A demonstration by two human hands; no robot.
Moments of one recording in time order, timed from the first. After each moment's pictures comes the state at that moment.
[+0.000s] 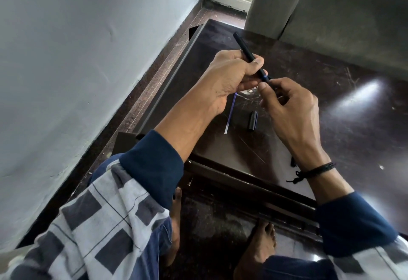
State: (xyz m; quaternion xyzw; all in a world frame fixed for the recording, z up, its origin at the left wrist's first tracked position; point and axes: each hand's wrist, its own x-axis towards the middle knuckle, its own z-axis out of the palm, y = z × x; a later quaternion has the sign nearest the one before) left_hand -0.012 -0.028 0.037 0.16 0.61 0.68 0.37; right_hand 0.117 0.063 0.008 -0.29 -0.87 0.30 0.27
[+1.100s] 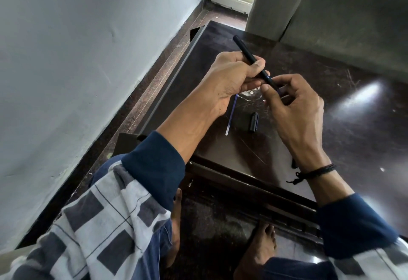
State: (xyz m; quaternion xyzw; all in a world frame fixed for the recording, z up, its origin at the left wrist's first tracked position) left_hand -0.013 -0.026 0.034 0.15 0.59 0.70 0.37; right_hand 0.117 0.062 0.010 -0.29 -0.85 0.31 0.31
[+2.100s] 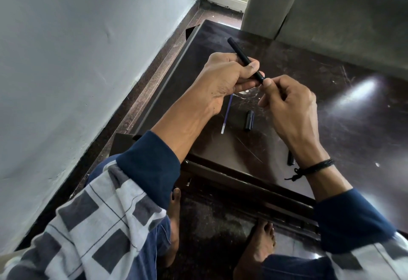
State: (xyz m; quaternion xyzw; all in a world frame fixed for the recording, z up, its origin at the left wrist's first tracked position) left_hand -0.012 -0.024 0.034 0.14 0.60 0.70 0.38; right_hand 0.117 0.067 0.015 -0.31 -0.86 0.31 0.26
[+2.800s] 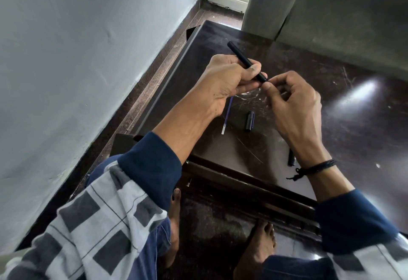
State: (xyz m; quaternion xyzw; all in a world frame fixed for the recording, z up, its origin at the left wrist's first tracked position) left_hand -0.009 -0.024 0.033 0.14 0.58 0.70 0.39; right_hand 0.118 0.067 0.017 -0.31 -0.85 0.32 0.28
